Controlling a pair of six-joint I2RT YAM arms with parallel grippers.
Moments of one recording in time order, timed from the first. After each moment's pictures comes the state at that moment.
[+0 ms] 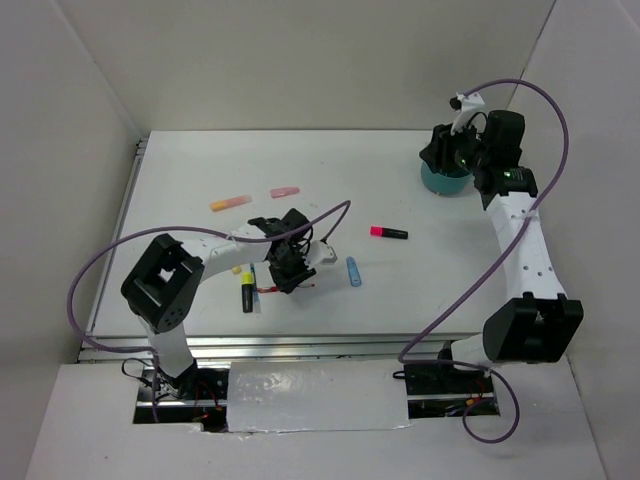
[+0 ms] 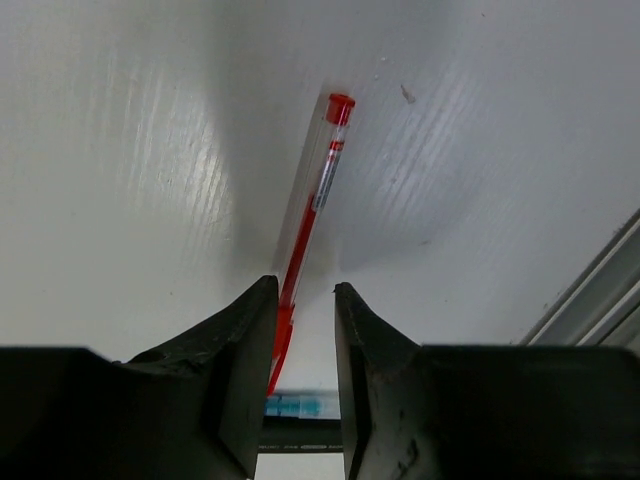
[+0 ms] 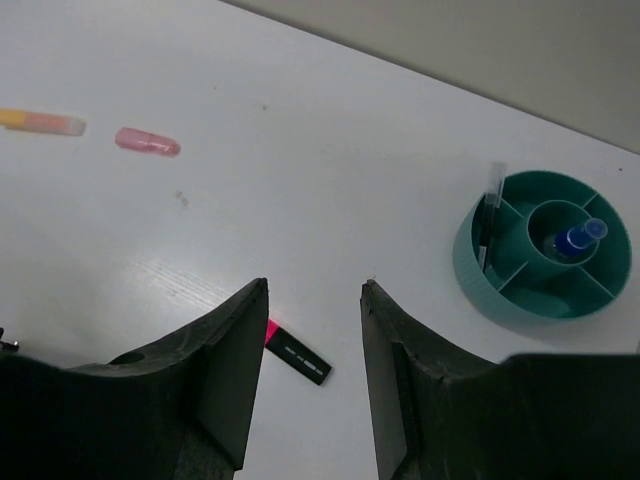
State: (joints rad) left arm -0.67 1.78 1.16 -0.69 0.22 0.46; right arm -0.06 1.41 1.44 -0.40 -0.49 -0.16
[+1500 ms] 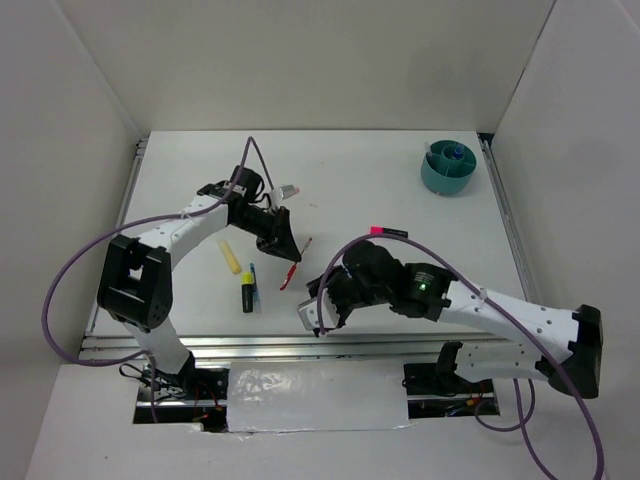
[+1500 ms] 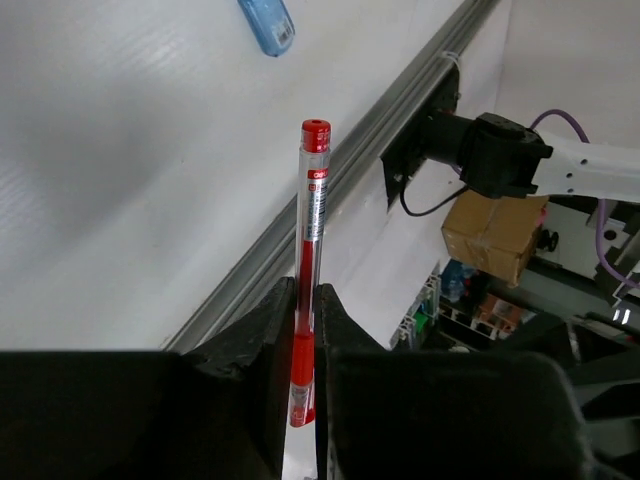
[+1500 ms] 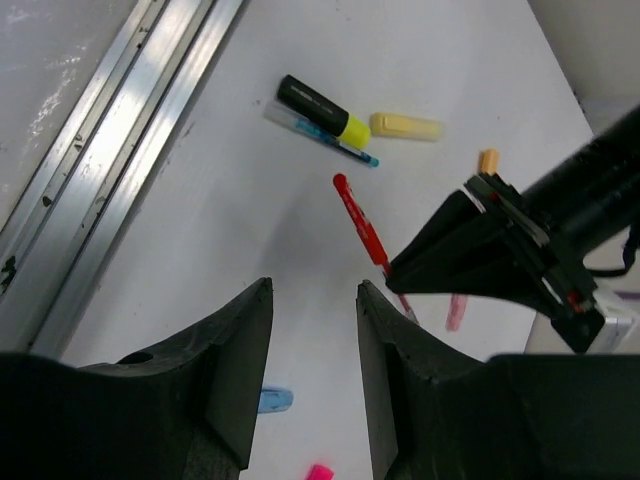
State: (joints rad) left arm -0.35 1.71 1.29 -0.75 0.88 -0.30; right arm 1.09 1.07 0.97 -0.50 -0.30 -1.06
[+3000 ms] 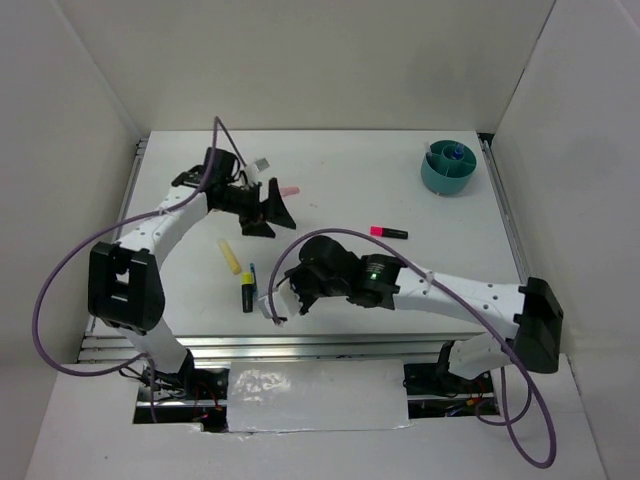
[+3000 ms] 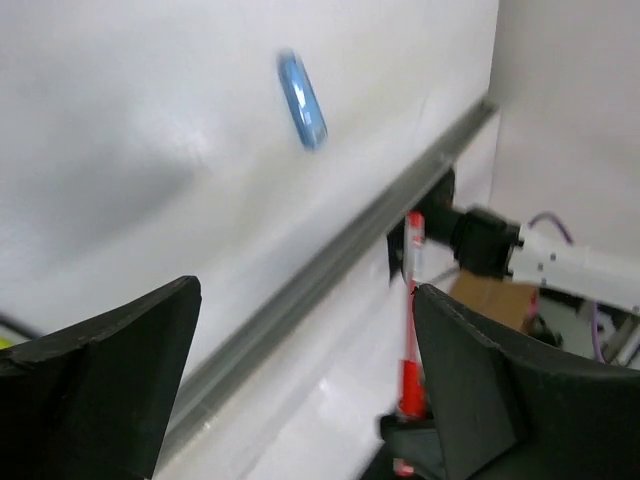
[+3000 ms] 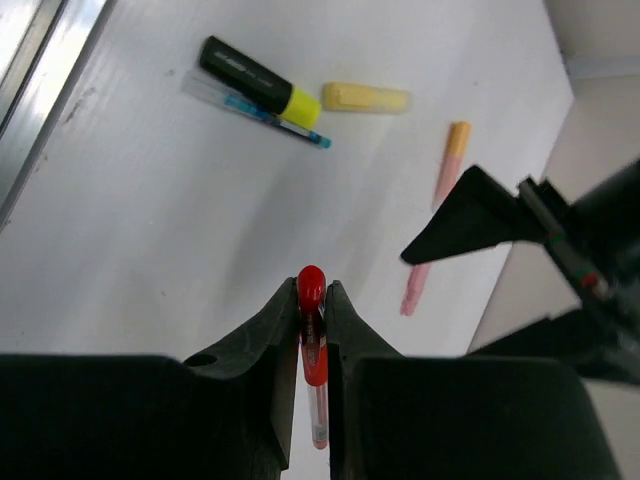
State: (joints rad) left arm -0.26 1.68 1.33 -0.72 0.82 -0.40; right arm 1.16 1.41 1.12 -0.39 -0.09 -1.16
